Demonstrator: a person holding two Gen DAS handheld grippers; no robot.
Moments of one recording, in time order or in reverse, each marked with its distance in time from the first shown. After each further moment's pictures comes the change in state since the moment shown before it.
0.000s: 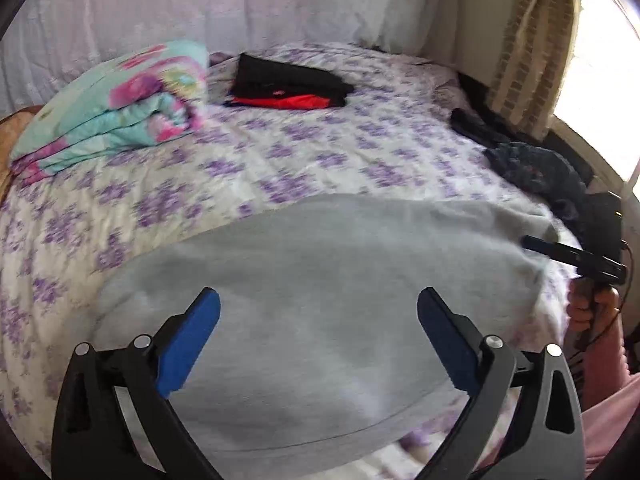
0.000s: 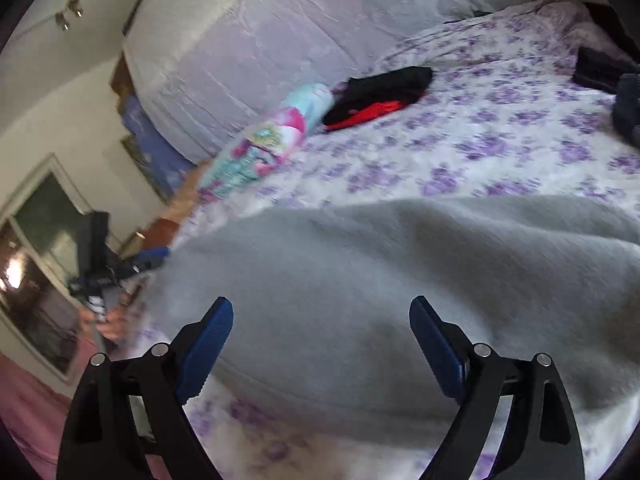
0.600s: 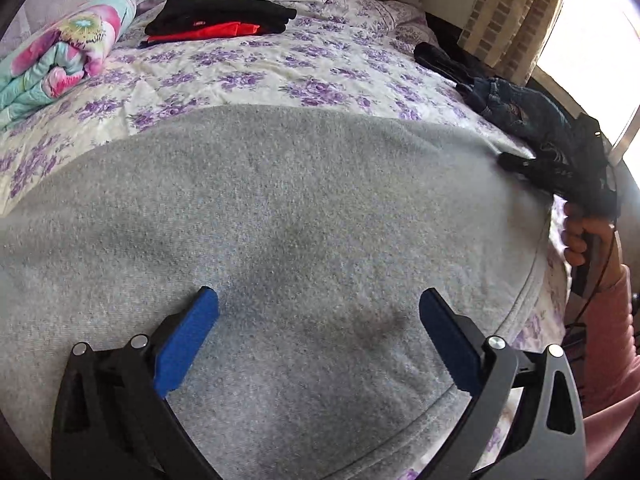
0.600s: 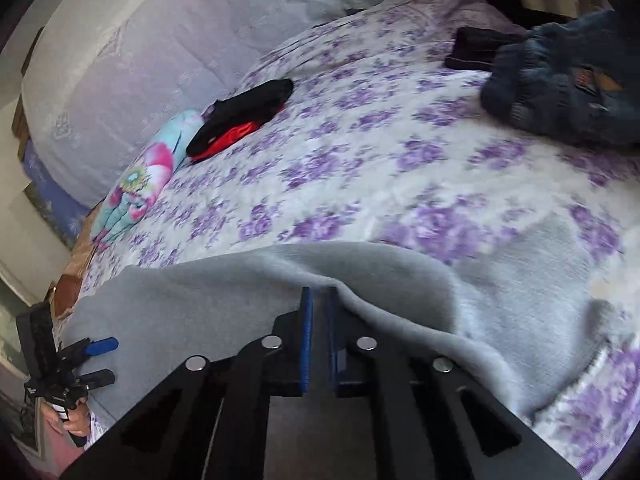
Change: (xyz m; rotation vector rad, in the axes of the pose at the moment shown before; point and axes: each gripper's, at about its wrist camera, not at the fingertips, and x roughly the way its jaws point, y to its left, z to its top) left arm 0.103 -0.054 -0.025 0.041 0.193 -0.070; right arm -0.041 -0.084 0.011 0.180 -0.058 -0.492
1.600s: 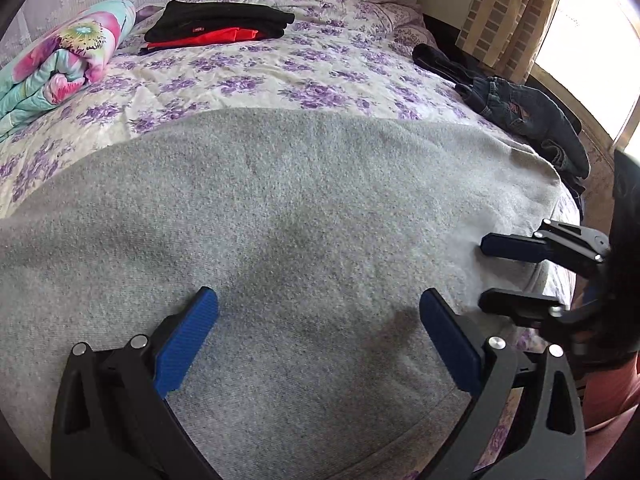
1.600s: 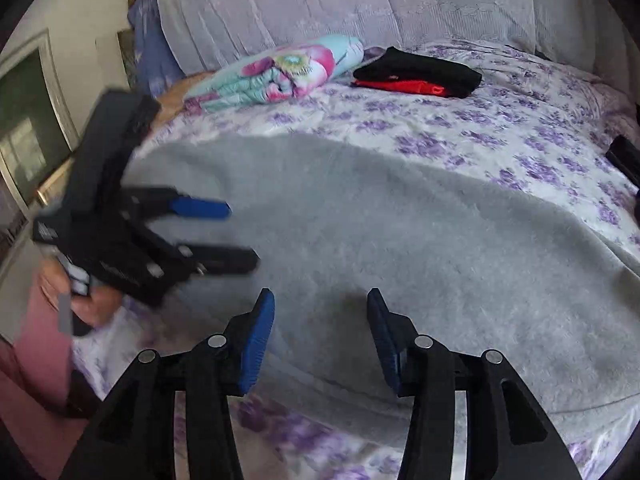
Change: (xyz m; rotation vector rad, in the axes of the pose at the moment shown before) left arm -0.003 -0.001 -0.005 0.008 -0.022 0.000; right arm 0.014 0.162 -0.103 -0.581 0.098 0.059
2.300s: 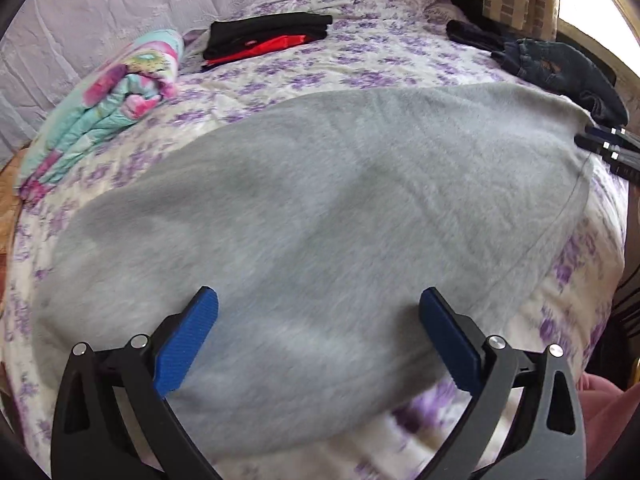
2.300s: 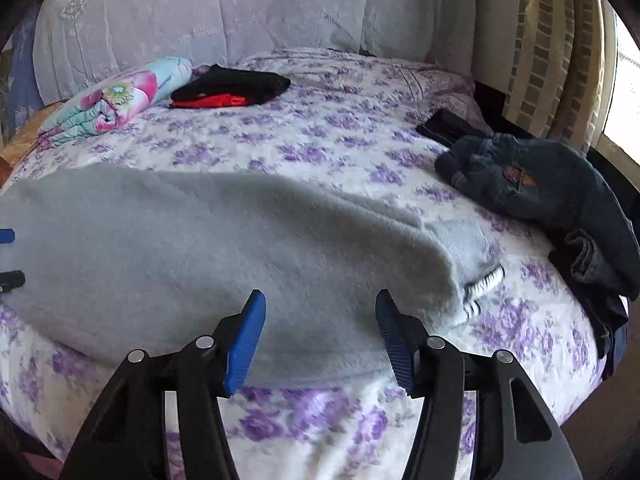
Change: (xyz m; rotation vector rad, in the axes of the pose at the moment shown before) left arm -0.053 0.006 -0.041 0.101 0.019 0.316; right arm -0.062 -0.074 -0.007 0.177 -0.083 -0.388
